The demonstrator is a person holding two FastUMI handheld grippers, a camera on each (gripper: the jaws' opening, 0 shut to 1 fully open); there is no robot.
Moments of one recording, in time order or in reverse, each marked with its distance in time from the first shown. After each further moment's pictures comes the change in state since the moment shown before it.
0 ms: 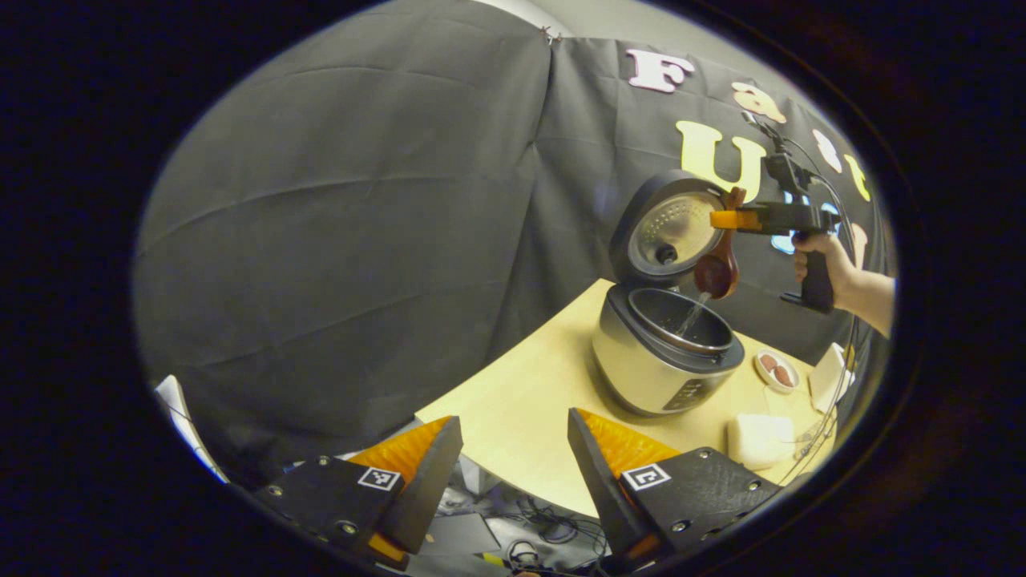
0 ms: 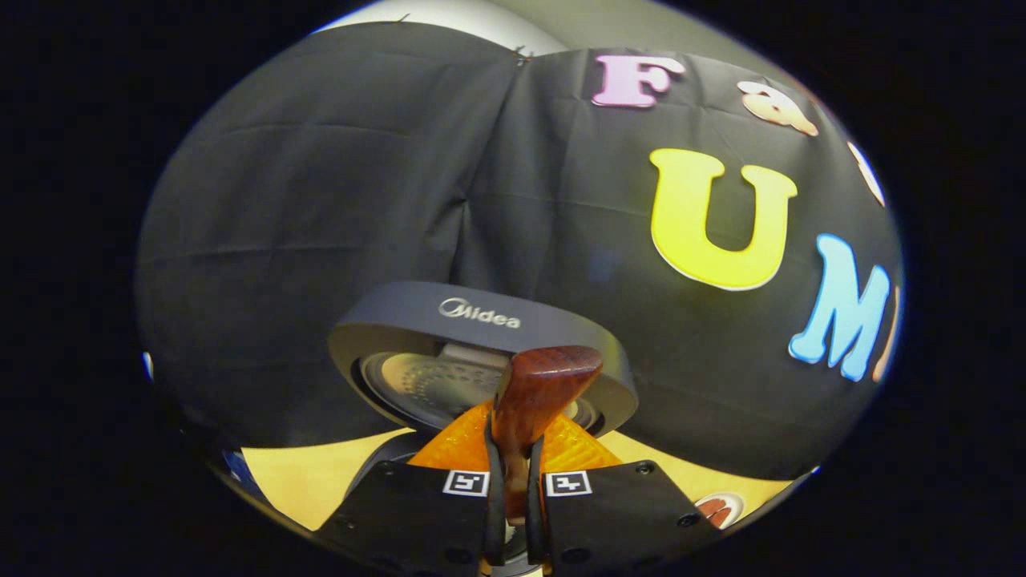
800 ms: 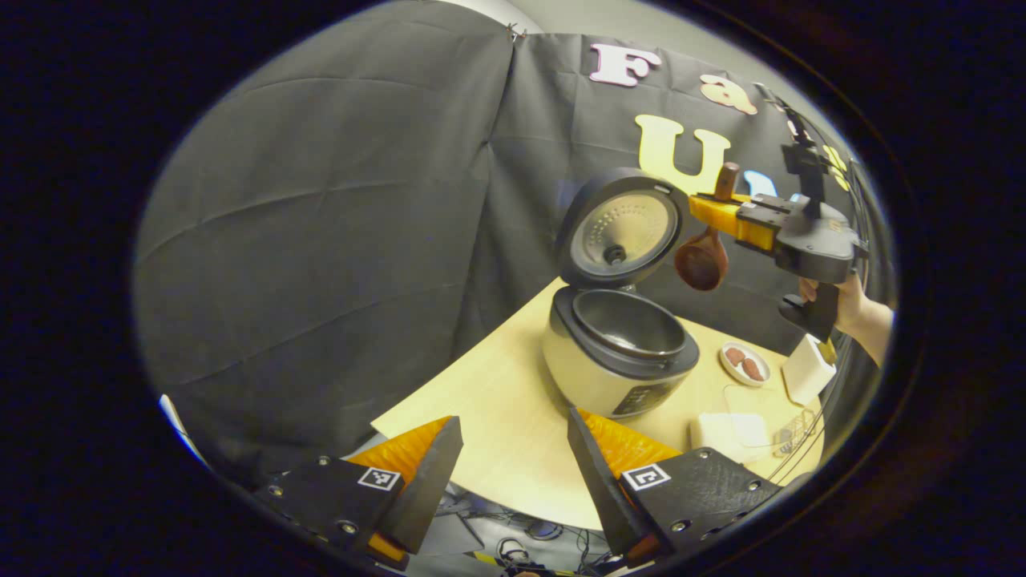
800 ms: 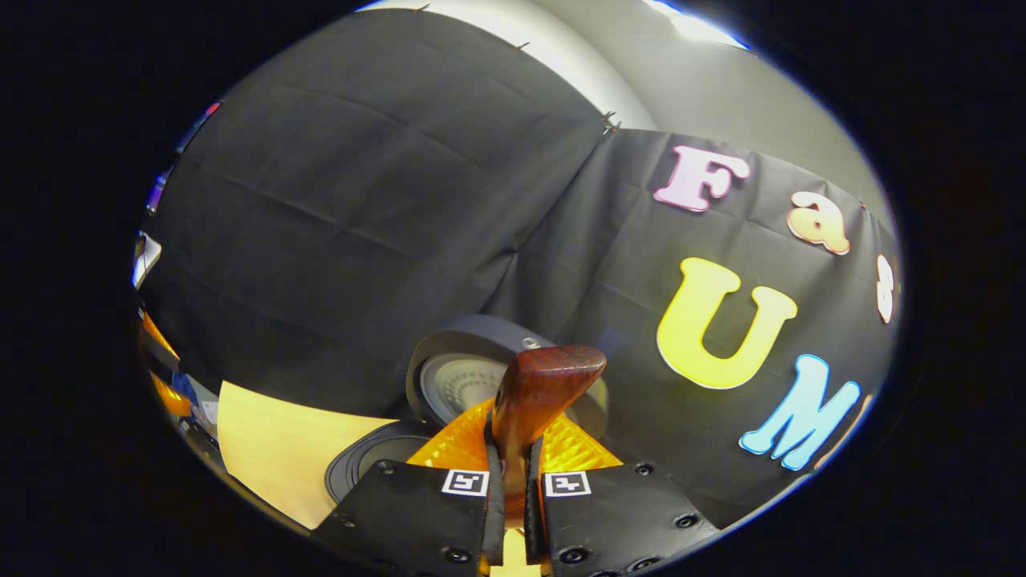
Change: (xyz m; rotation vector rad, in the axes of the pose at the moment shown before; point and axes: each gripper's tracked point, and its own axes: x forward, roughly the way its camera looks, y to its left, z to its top) left arm 0.000 -0.076 0.026 0.088 0.002 -0.105; right arm -0.109 -0.009 0.034 -0.223 -0.241 -0.002
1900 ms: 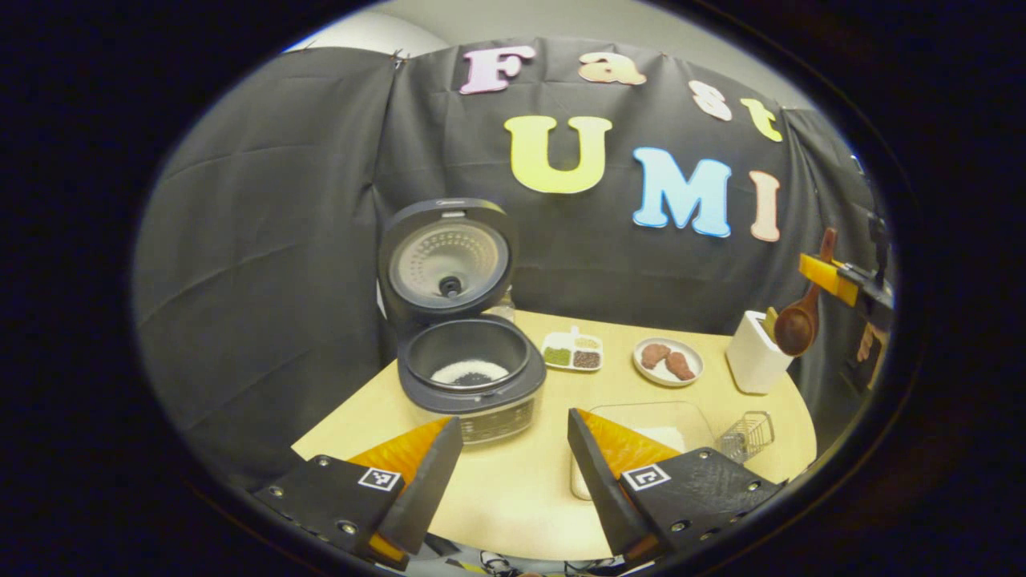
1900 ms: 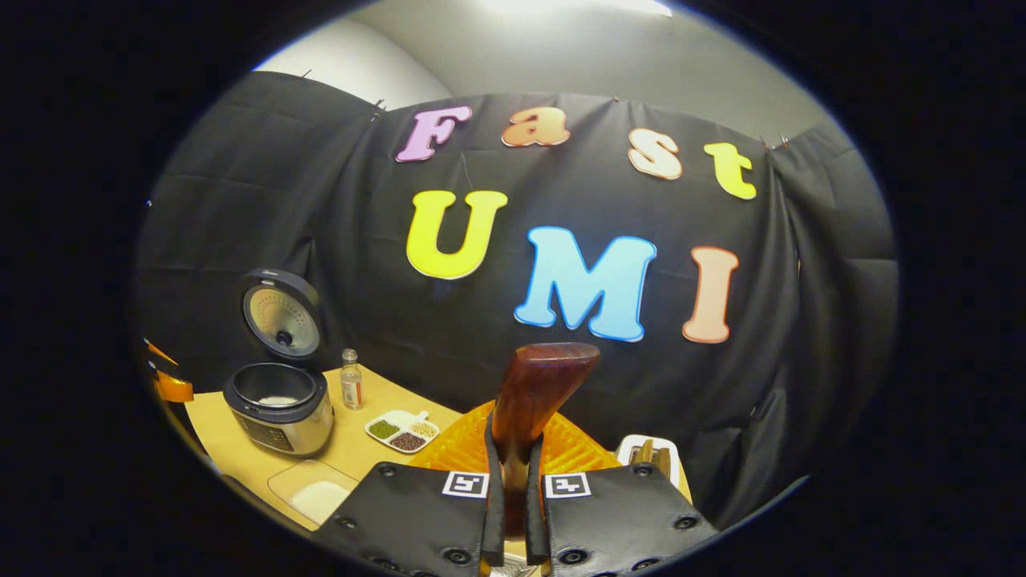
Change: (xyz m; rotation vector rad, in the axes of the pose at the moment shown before) left arm -0.033 -0.250 0.016 0.206 -0.056 -0.139; right arm -0.302 -0.240 -0.188 0.373 0.220 -0.500
